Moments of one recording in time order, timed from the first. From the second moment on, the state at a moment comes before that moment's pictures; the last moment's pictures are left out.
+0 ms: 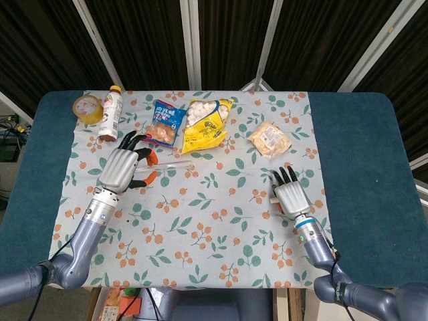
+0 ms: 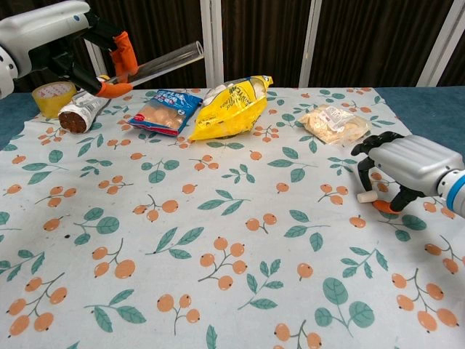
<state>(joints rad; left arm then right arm) -0.69 -1.45 -0.27 -1.62 1.21 1.17 0.17 0.57 -1.69 0.13 -1.16 -1.26 1.03 -0.48</state>
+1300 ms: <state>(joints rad) -0.77 -1.70 -0.31 -1.41 1.15 1.13 0.14 0.65 -1.53 0.28 -1.25 -1.46 1.34 -0.52</state>
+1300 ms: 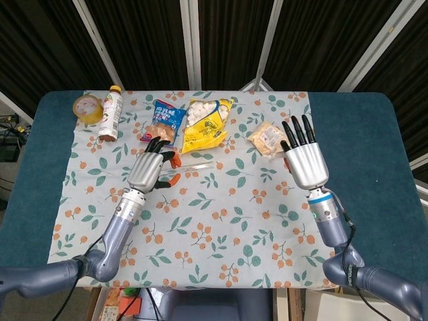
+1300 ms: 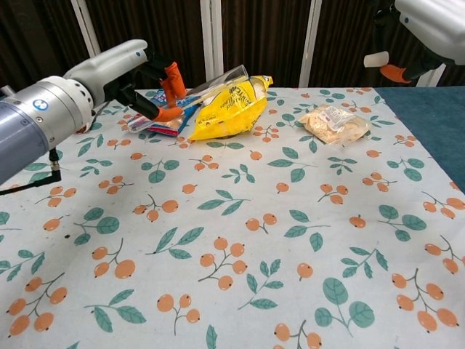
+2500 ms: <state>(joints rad) -0.78 -1.82 -0.34 -1.28 1.20 1.16 0.02 0.79 -1.56 0.23 -1.15 -1.67 1.37 -0.60</state>
